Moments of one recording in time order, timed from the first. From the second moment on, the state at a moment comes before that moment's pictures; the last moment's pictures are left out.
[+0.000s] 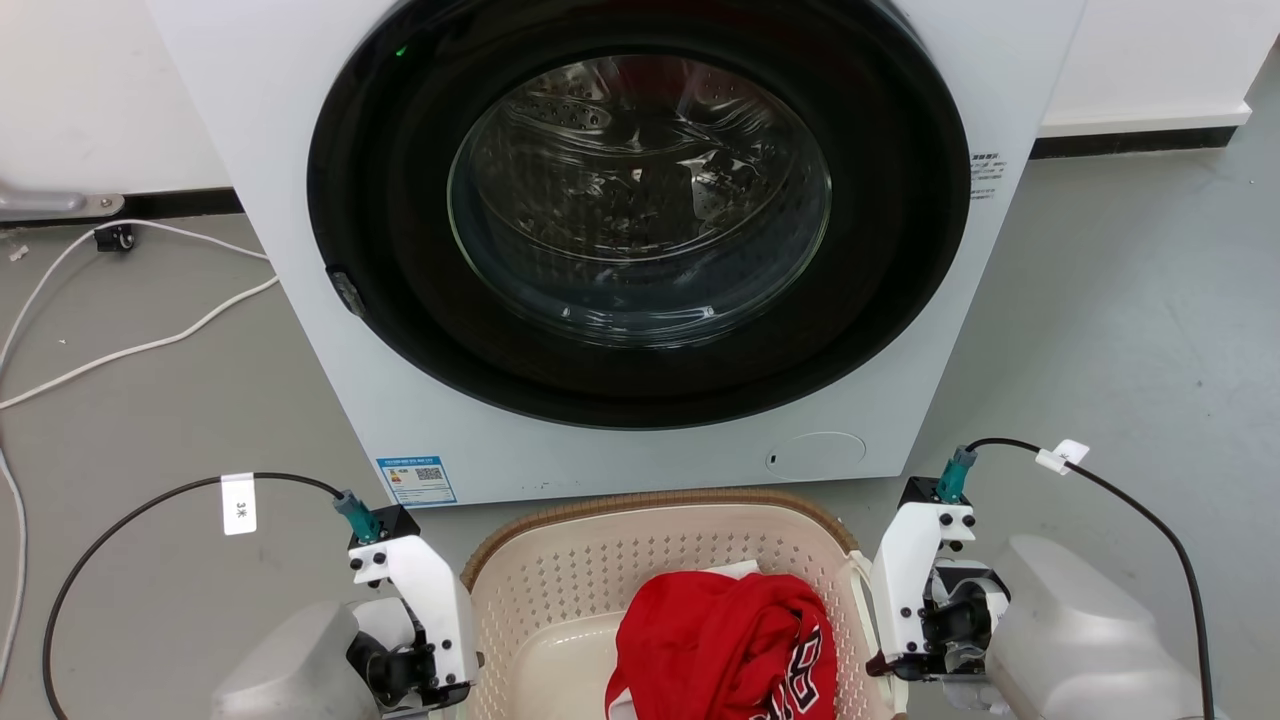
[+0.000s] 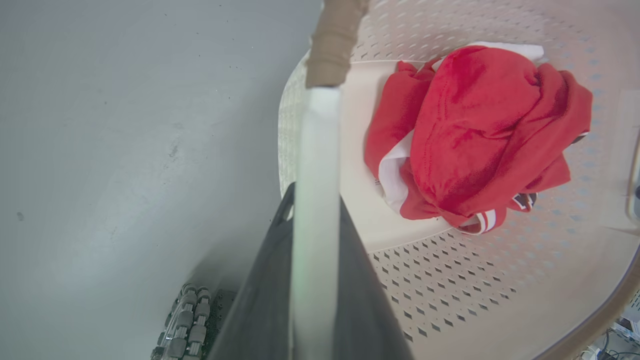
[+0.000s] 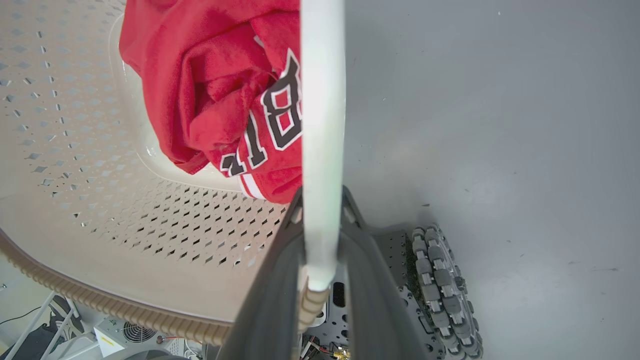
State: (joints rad) left arm -0.64 0.24 -0.87 1.14 -1.24 -0.12 0.52; right arm -0.74 -0.07 0.69 1.29 0.92 0.13 0.77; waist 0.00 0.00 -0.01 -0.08
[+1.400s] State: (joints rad) left arm -0.64 0.24 -0.91 1.15 -1.28 -0.12 0.50; right arm -0.73 -0.07 0.65 1.29 0.88 0.13 0.77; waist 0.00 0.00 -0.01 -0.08
